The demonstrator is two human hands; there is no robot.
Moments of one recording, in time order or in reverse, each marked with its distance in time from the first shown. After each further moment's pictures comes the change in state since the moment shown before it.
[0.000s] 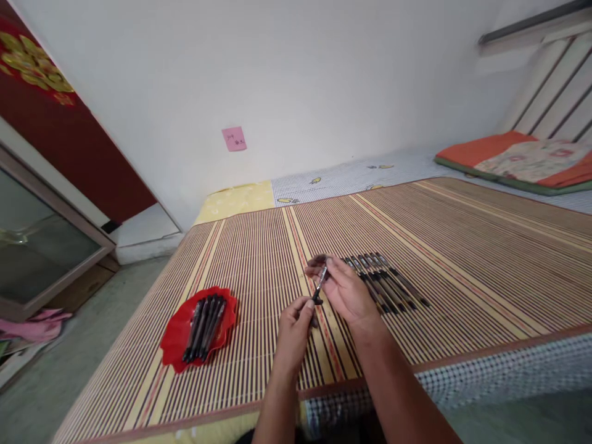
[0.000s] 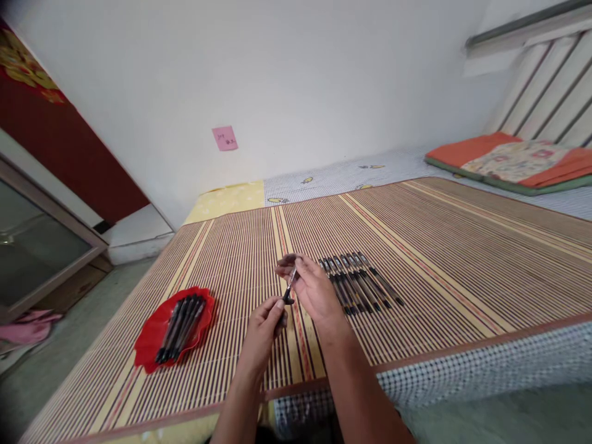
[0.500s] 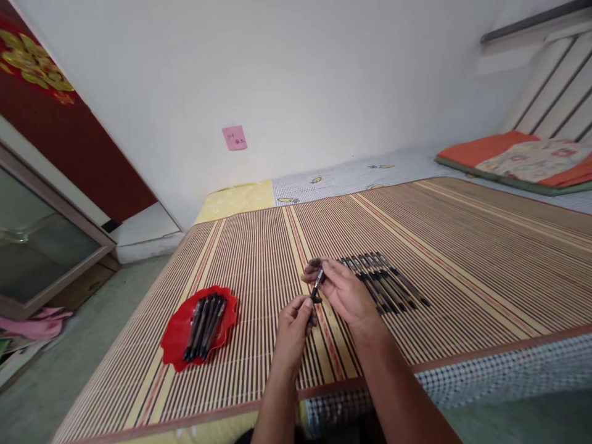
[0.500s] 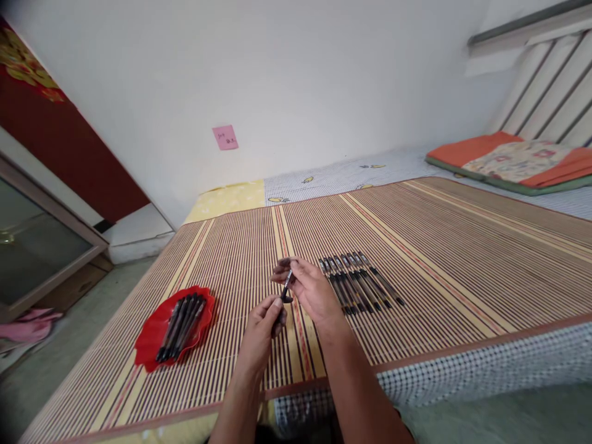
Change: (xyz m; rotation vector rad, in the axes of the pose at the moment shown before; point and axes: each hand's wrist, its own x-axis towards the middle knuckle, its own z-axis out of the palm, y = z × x) left_hand -0.001 0.007 0.003 -0.136 -0.008 -0.021; right_hand -0.004 0.001 0.000 -0.061 -0.050 0.072
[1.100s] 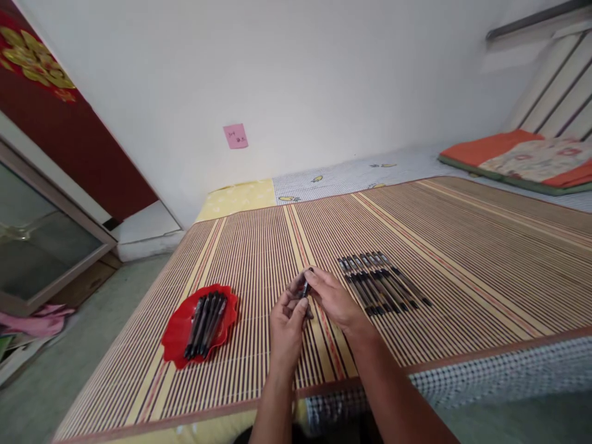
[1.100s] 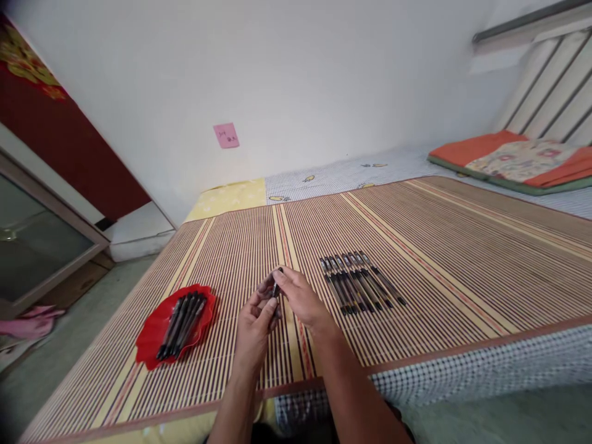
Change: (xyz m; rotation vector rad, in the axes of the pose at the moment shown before) left_hand 0.001 0.000 -0.006 -0.087 0.122 0.124; right_hand -0.001 0.021 0.003 -0.337 -0.198 0.025
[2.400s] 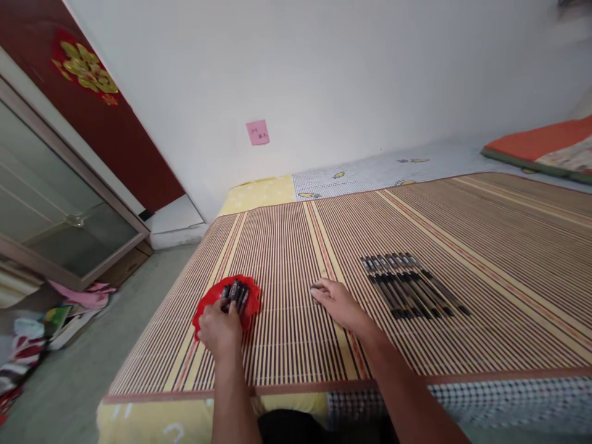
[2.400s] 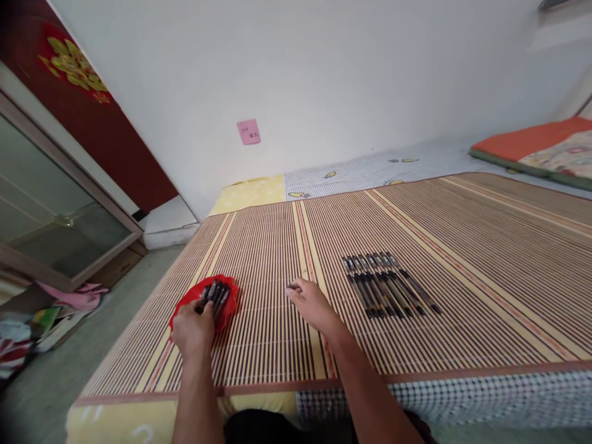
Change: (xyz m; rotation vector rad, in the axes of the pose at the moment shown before) left_hand 0.011 0.055 -0.164 1.497 0.873 0.036; right_hand -0.005 0.042 -0.003 -0.596 0.028 0.294
